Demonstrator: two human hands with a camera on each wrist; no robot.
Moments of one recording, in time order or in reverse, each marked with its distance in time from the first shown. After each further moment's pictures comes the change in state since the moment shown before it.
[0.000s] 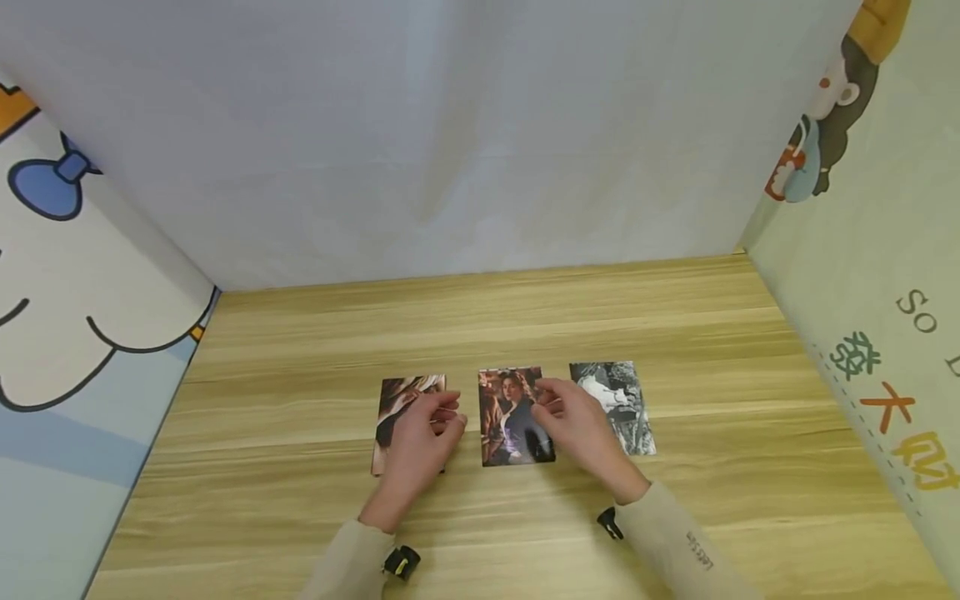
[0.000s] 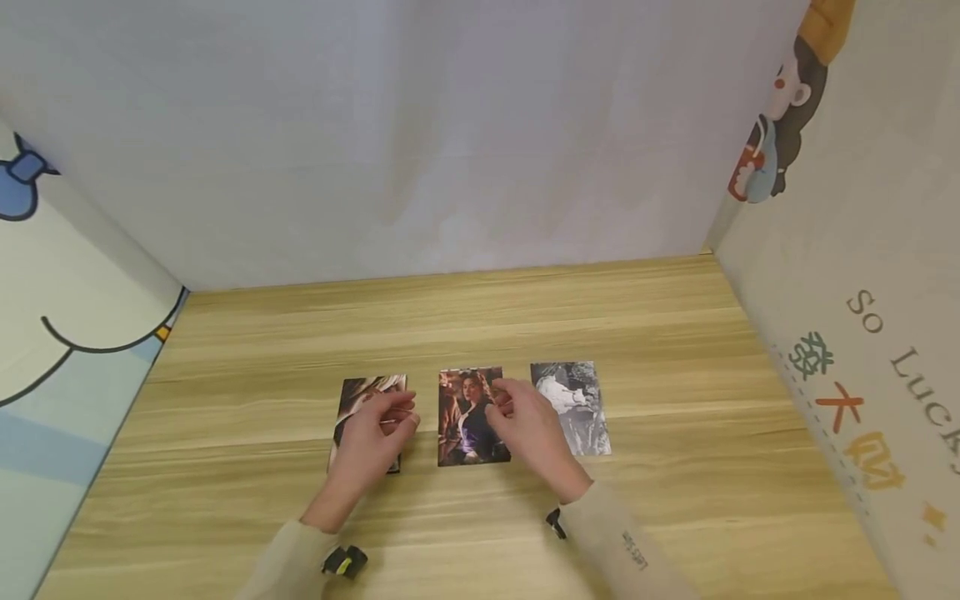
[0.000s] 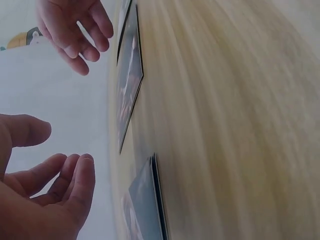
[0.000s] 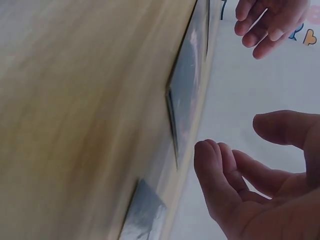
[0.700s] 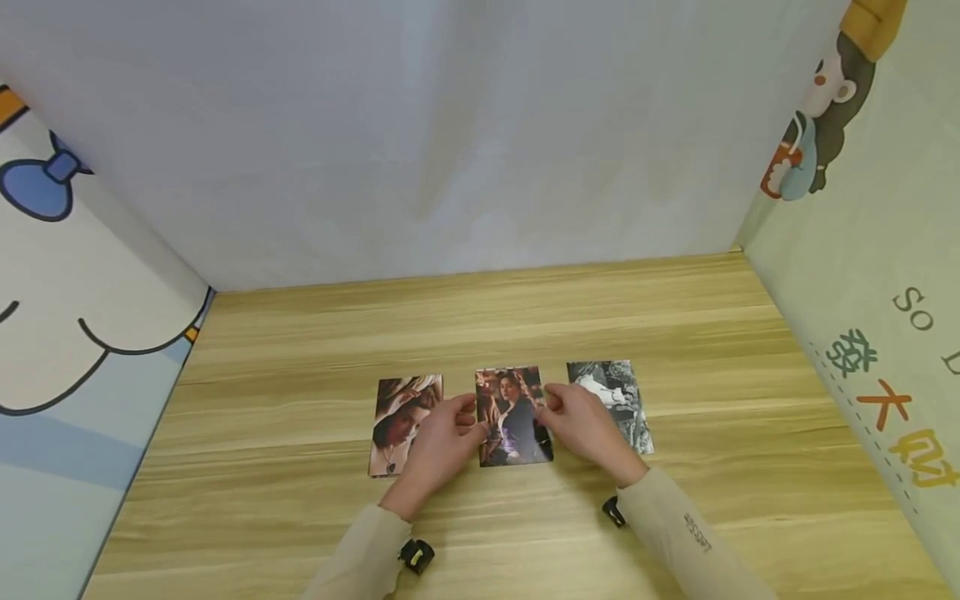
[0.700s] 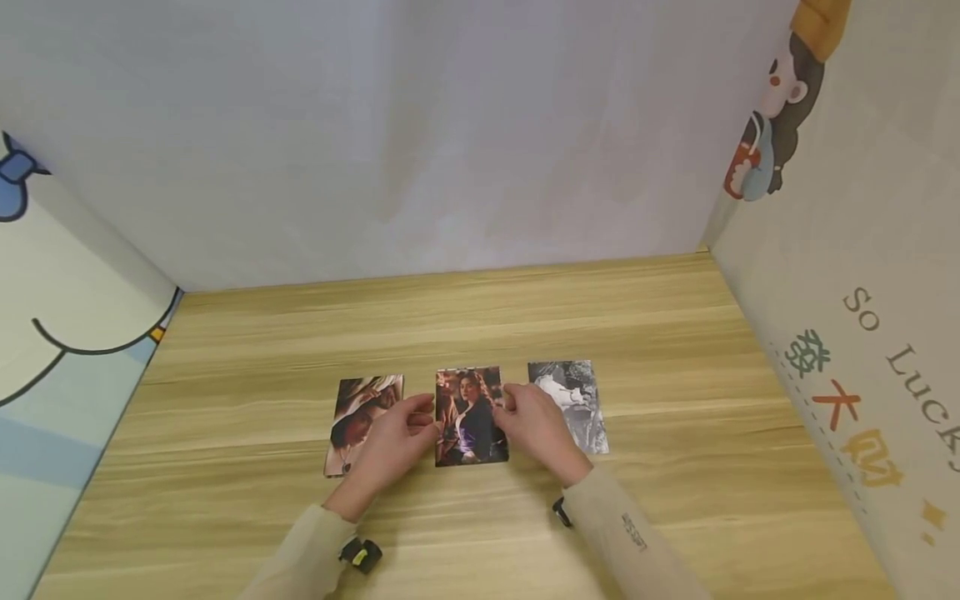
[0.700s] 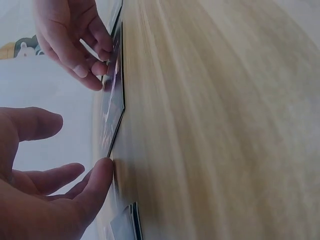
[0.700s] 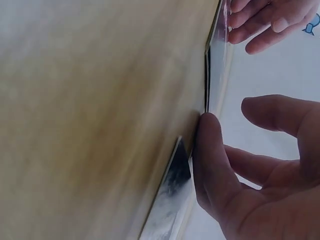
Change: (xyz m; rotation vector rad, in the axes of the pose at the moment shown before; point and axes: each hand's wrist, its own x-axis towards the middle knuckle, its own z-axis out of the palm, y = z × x) left_hand 0.011 0.003 0.025 0.000 -0.198 -0.079; right_hand 0.015 0.022 -0.004 -0.144 -0.114 0.028
